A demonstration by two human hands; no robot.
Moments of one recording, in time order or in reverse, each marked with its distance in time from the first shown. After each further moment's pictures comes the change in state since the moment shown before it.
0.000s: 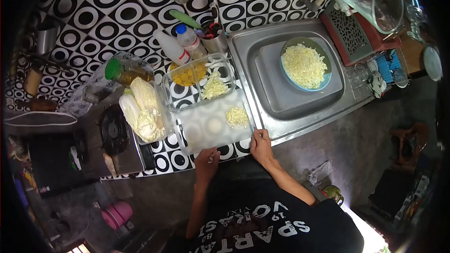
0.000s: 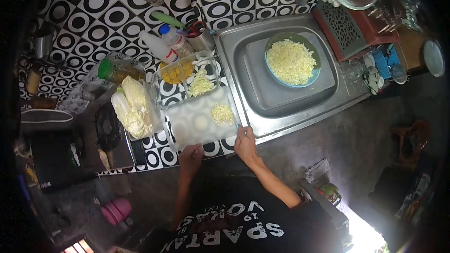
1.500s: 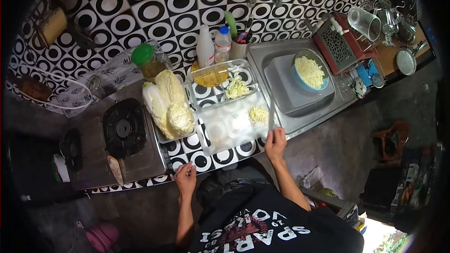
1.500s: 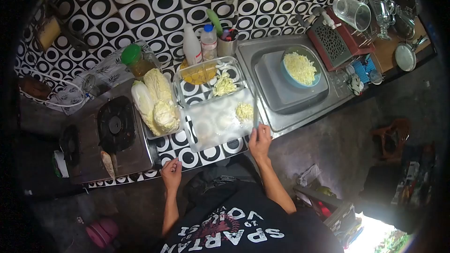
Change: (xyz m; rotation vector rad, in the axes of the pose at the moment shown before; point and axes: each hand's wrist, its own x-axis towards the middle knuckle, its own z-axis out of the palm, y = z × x) left_hand -0.034 -0.142 -0.139 -0.127 0.159 -0.021; right_hand -0.026 -0.081 0.031 -0.079 0.469 -0.165
